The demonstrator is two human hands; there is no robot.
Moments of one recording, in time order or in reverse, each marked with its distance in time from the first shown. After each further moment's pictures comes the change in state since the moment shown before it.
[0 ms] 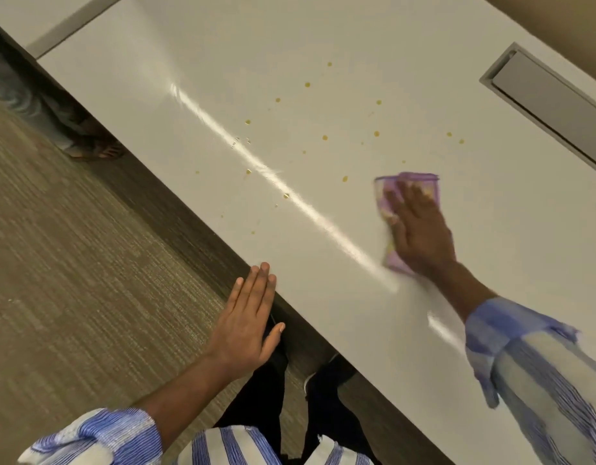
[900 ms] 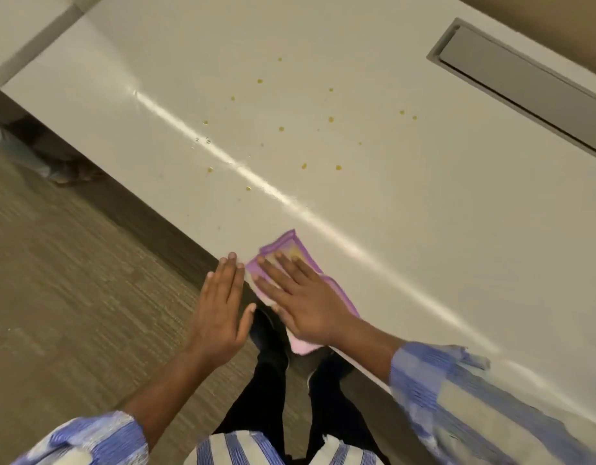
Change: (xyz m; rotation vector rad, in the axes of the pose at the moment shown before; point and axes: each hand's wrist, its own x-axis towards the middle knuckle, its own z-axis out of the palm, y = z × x) left_hand 0.004 0.005 0.007 -0.134 0.104 -0.049; right_hand -0.100 -0.143 0.052 0.120 -0.157 -0.472
